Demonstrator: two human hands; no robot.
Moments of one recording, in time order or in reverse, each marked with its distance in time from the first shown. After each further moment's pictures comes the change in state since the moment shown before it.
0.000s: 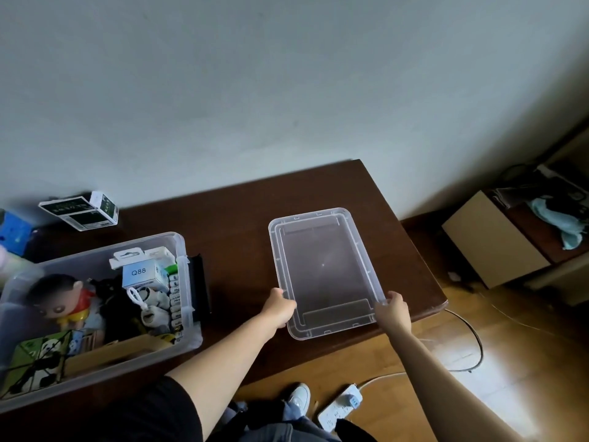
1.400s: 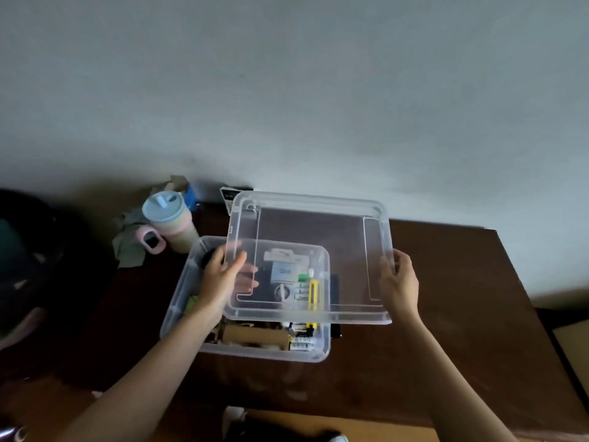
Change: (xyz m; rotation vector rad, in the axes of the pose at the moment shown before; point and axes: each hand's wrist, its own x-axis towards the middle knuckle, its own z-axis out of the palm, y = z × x) left_hand -0.089 -0.094 -0.302 -0.803 0.495 0.505; right_hand -0.151 -0.236 0.119 0.223 -0.019 -0.640
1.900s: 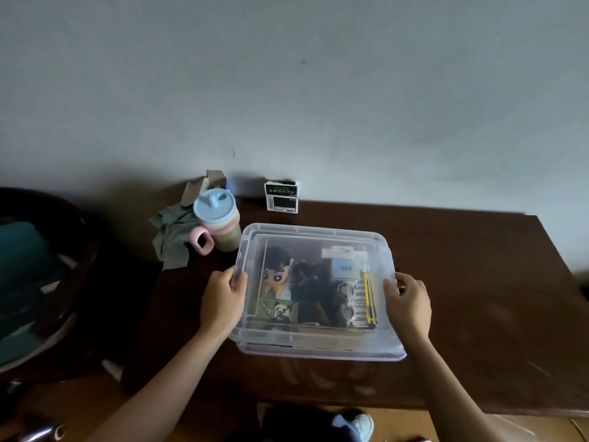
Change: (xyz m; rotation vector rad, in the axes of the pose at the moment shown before) left_hand 0.027 -0.009 -0.135 0.892 0.154 0.183; right_hand -0.077 -0.012 0.104 -0.293 0.043 0.058
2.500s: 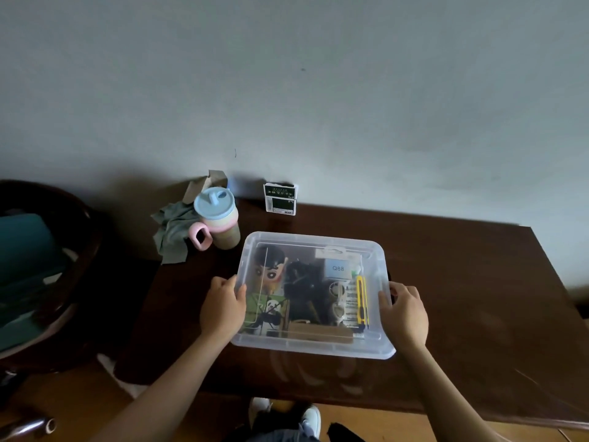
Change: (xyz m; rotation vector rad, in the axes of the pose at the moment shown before) left_hand -0.025 -0.005 0.018 0.245 -0.019 -0.034; right_hand -0.004 0.022 -0.013 -0.227 -0.034 -0.165
